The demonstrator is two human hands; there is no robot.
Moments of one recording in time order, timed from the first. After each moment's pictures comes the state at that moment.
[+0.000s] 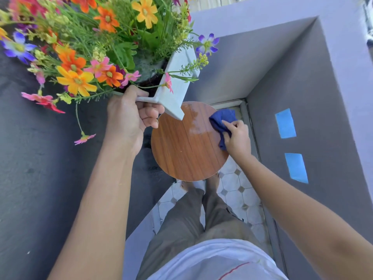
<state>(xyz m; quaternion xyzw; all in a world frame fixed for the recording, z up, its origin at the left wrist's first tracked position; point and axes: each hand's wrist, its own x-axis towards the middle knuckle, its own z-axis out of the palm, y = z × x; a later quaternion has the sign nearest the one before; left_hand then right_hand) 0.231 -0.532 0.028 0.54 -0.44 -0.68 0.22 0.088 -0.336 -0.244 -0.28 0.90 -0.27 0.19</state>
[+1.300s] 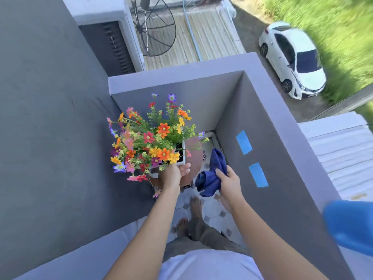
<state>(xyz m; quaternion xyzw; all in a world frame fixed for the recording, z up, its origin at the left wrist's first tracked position) 0.268 -0.369 -0.083 0.61 -0.32 -0.71 0.11 0.193 -0.215 -0.127 0.13 0.65 -0.66 0.35</state>
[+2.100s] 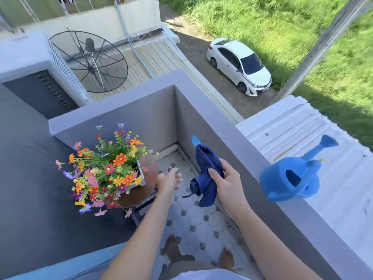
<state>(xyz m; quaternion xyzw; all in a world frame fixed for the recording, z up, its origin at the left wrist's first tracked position) 0.211 -0.243 -0.079 0.52 -0.48 -0.70 0.01 0.194 -0.068 0.032 -0.01 0.71 -0.68 0.19</state>
